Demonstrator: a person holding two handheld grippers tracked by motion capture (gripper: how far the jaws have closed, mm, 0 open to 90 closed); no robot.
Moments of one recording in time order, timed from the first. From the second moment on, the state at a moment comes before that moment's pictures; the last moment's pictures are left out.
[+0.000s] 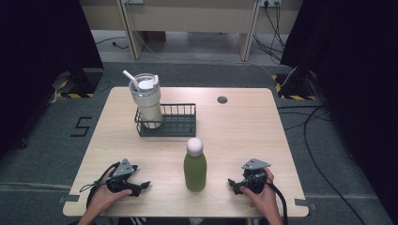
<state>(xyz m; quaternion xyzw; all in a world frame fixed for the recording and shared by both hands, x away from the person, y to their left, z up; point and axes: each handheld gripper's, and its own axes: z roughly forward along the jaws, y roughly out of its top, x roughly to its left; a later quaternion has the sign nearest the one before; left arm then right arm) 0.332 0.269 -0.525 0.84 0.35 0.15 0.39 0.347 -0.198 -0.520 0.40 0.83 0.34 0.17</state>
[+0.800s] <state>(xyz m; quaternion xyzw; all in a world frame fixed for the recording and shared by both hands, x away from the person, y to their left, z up) 0.332 0.269 -0.525 0.84 0.35 0.15 0.39 0.331 -0.198 -0.507 0.38 0.82 0.37 0.20</state>
